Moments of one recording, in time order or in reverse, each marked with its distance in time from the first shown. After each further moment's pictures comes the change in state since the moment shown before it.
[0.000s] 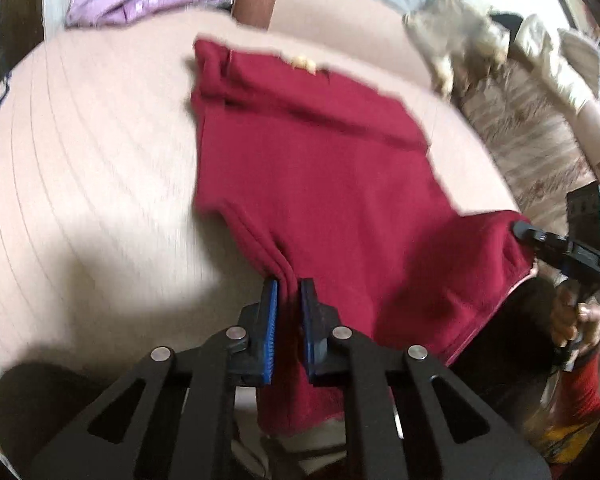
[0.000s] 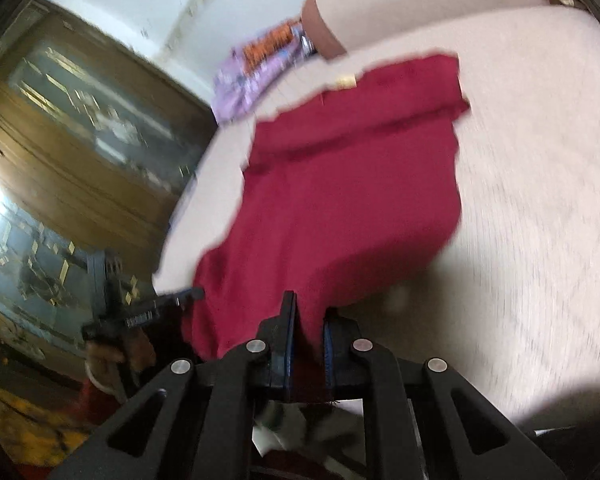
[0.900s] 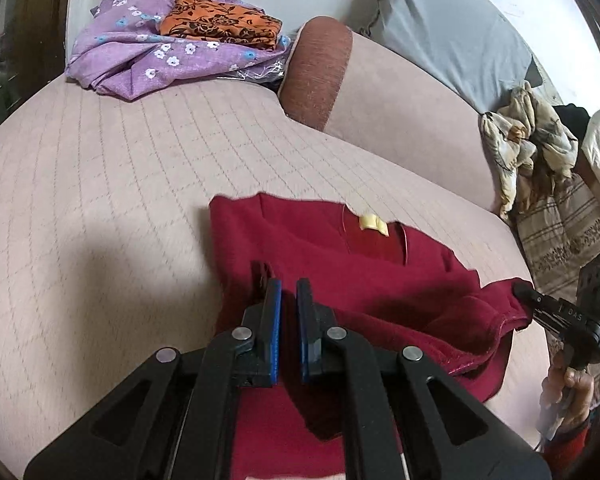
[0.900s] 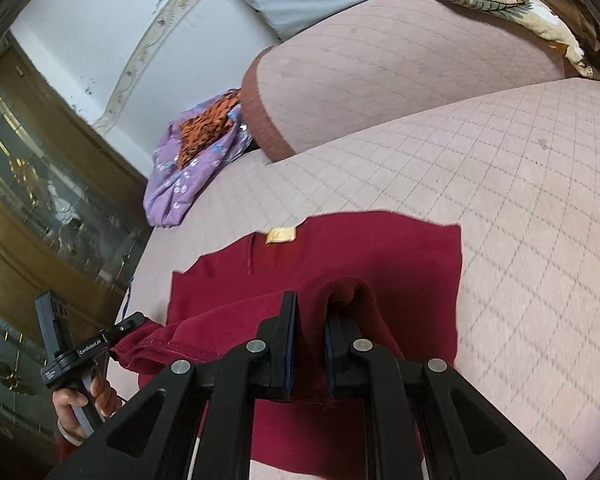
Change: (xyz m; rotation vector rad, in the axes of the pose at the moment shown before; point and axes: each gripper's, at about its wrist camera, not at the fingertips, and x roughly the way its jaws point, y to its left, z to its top) left arm 0.093 0.053 0.194 -0.139 -0.183 0.093; right arm 0.084 -0.058 0.209 0.033 -0.167 -0.179
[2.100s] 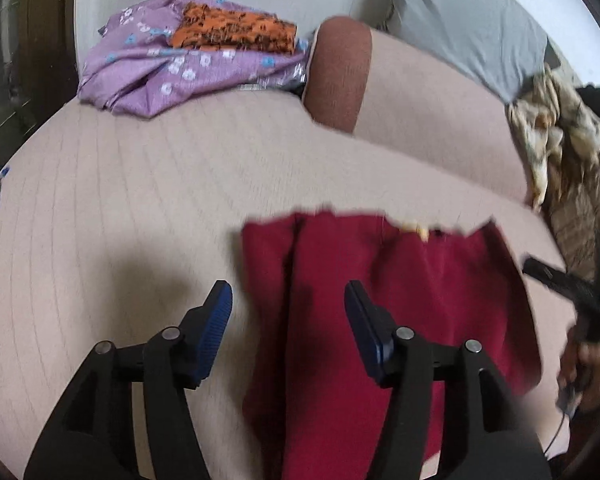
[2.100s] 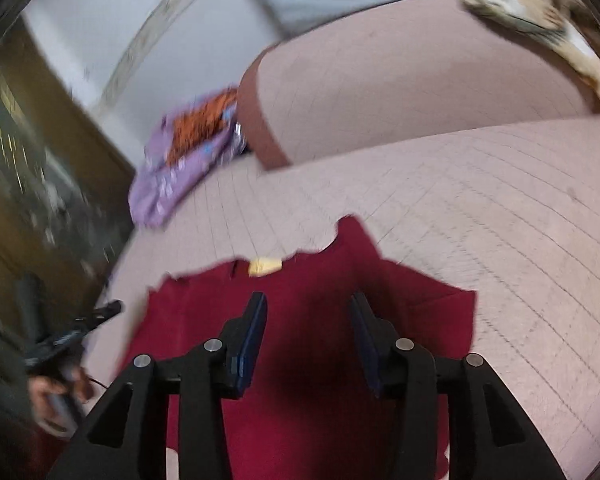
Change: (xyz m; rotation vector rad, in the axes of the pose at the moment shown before) left arm 0.013 0.009 0.000 0.061 -0.005 0.138; right arm 0.051 0.009 0.032 -0.119 0.009 -0.057
